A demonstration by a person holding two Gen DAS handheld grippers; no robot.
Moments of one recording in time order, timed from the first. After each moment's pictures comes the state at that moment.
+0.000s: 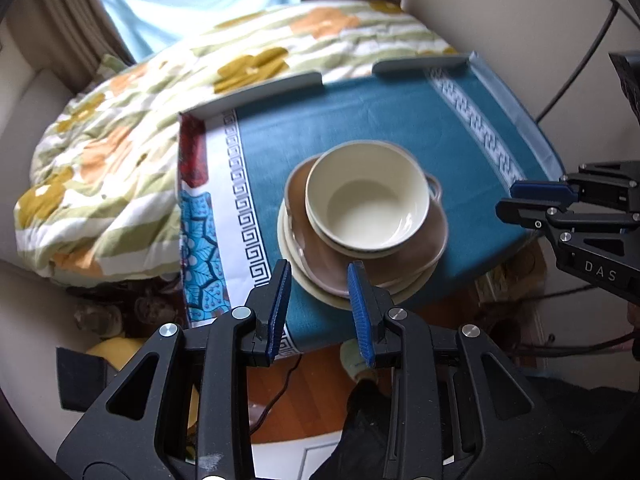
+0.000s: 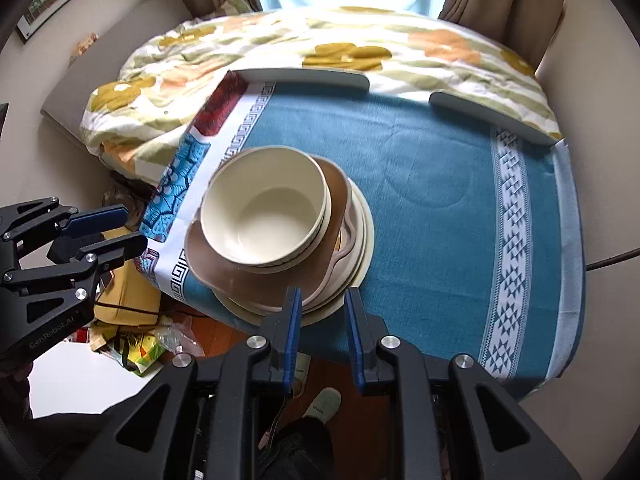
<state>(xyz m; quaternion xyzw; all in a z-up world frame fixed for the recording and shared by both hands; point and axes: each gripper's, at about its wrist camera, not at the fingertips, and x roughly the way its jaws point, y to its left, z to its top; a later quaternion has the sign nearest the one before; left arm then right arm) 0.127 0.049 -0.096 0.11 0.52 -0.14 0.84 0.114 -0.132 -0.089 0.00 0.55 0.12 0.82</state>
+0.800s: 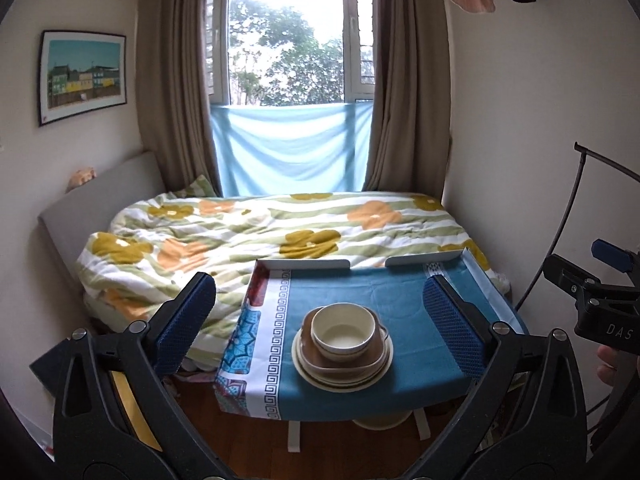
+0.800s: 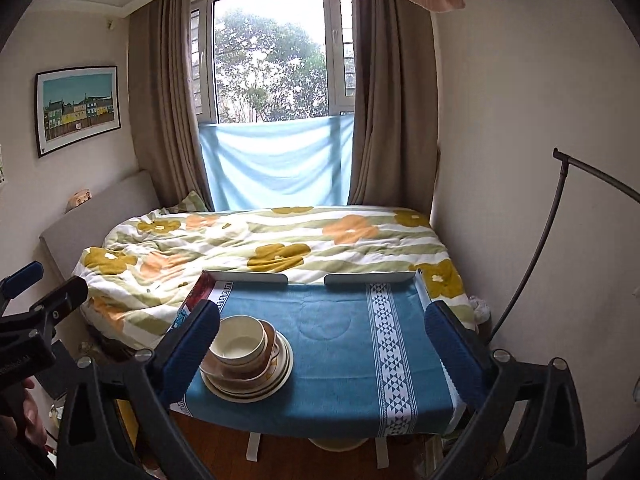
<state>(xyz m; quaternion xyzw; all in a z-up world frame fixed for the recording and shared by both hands) -0.058 0.026 0.062 0.02 0.22 -0.03 0.98 -0.059 -0.197 0.065 0.03 0.24 -0.01 0.97</state>
